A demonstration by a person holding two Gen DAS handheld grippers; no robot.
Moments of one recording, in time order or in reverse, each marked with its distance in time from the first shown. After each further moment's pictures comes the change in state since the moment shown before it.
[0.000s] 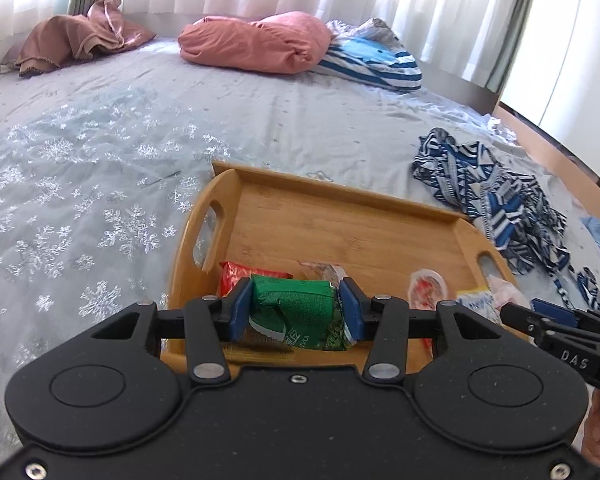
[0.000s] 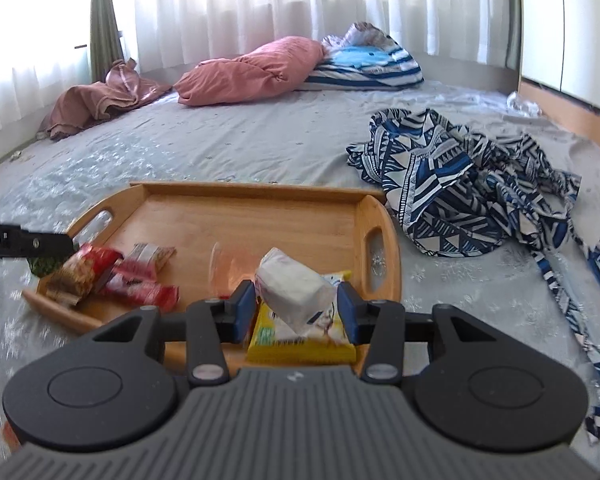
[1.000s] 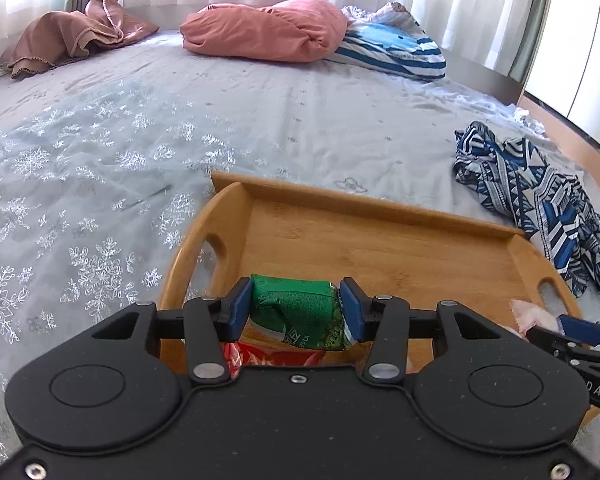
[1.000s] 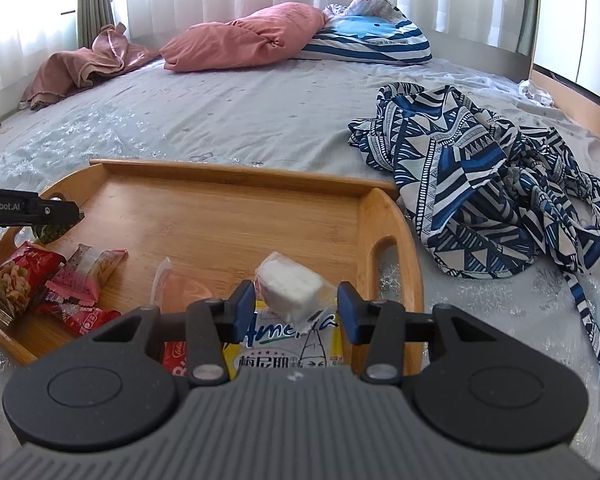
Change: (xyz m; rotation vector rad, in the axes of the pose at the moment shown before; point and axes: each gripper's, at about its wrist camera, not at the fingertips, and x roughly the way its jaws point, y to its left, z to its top) left arm 0.097 0.011 0.032 0.023 0.024 0.055; right arm 0.077 -0.002 0.019 -0.058 0.087 -0.033
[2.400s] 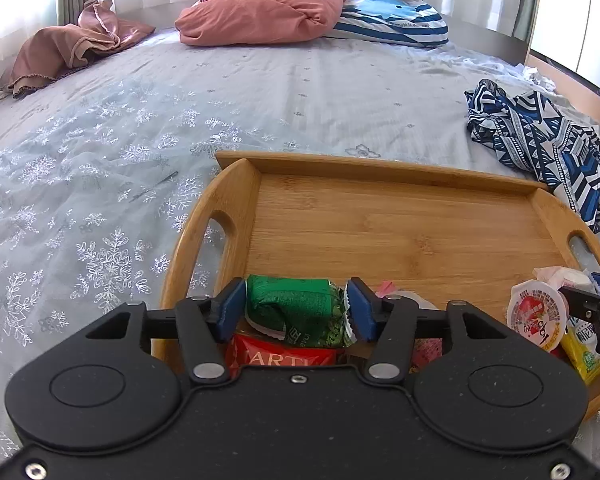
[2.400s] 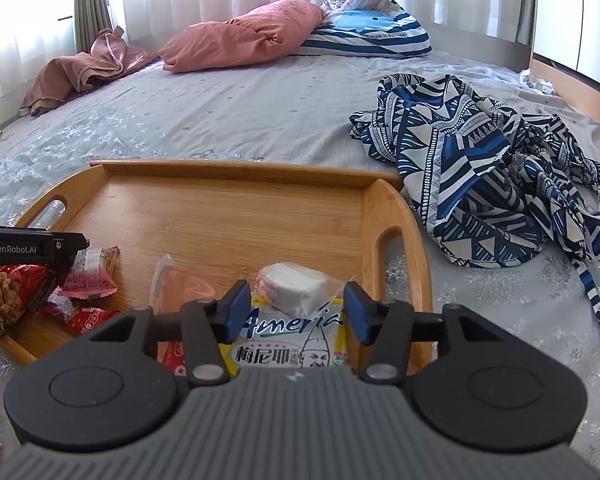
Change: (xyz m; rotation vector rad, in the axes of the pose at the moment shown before) left arm 0.011 -0.010 -0.013 0.104 0.044 0.076; right arm 0.006 -0.004 -0.003 0.034 0.006 0.020
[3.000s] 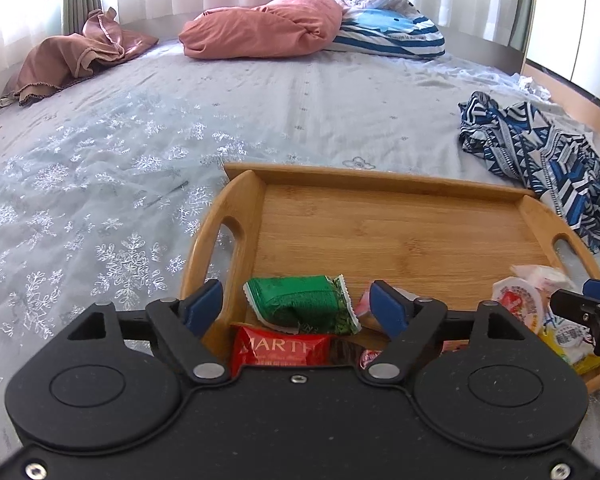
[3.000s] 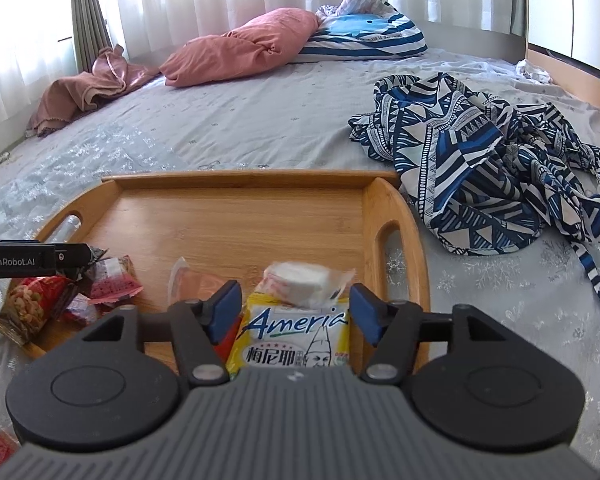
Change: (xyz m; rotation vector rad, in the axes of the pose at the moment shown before) left arm -0.031 0.002 -0.005 0.000 -0.040 -0.005; right arm -0.019 -0.005 -0.006 0.057 -0.028 0.037
